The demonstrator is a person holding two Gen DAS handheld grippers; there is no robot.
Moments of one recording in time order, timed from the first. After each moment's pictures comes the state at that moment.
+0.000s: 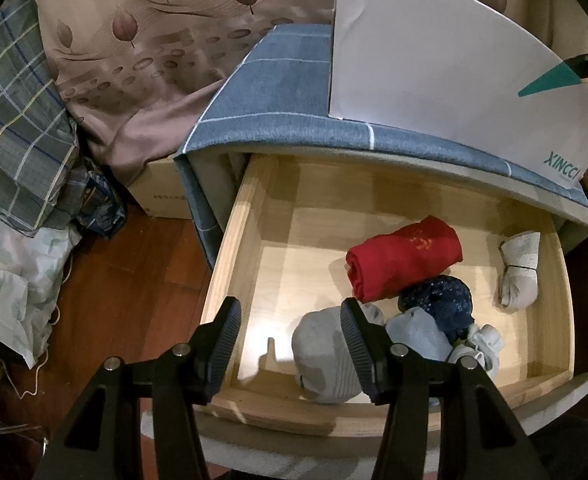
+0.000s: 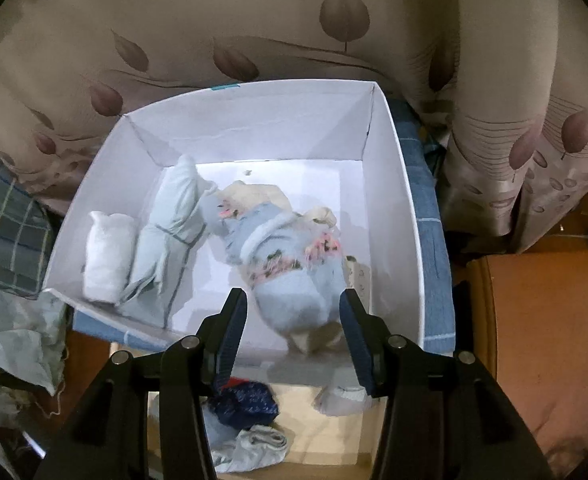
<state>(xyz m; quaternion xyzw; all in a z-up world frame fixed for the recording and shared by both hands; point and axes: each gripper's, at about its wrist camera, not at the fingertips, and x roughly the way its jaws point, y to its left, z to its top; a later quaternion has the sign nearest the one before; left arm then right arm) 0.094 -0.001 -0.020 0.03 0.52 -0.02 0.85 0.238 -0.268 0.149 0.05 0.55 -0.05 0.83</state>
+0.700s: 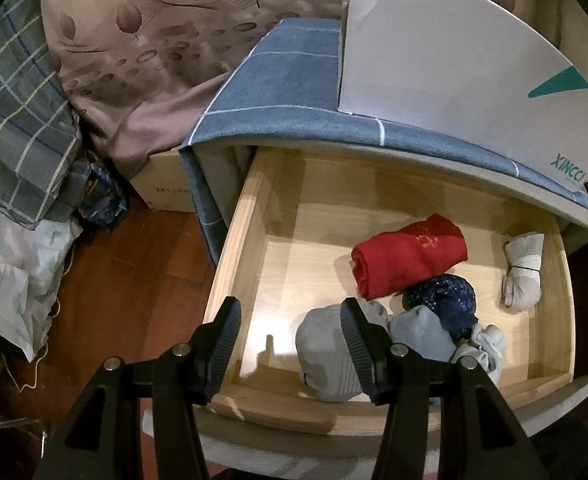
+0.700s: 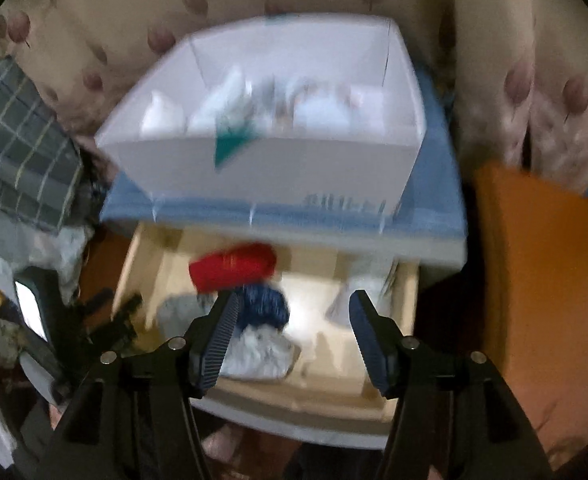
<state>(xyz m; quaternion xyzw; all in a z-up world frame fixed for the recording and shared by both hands) 0.095 0.005 -0.022 0.02 0.53 -0.01 0.85 0.127 -0.248 0.123 0.04 0.59 0.01 0.80</state>
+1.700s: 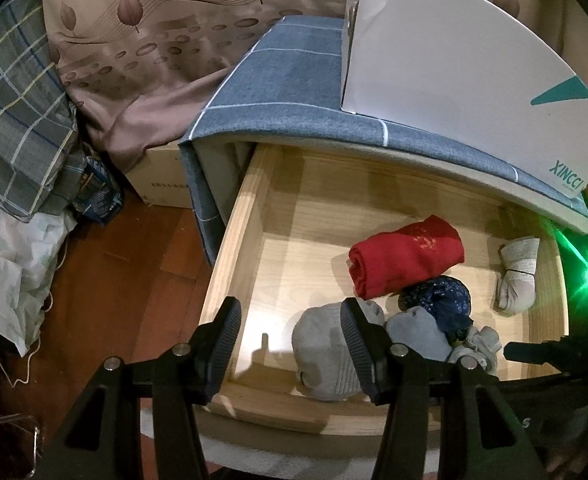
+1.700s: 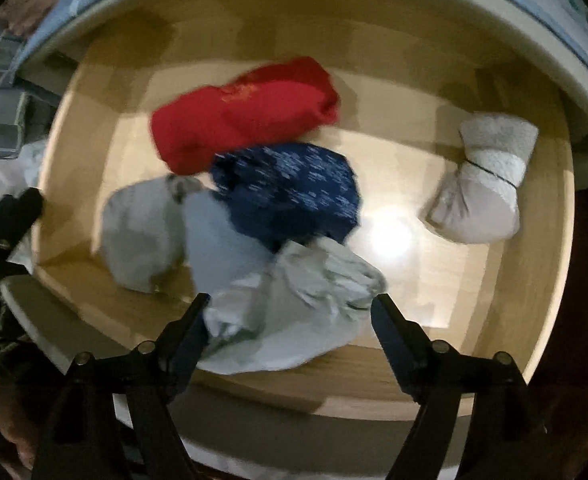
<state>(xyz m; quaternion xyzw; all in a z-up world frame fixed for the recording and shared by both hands) 0.098 0.007 -0.023 0.01 0.53 -0.02 0.85 0.126 -0.181 -0.050 0.01 0.74 0.00 0.67</state>
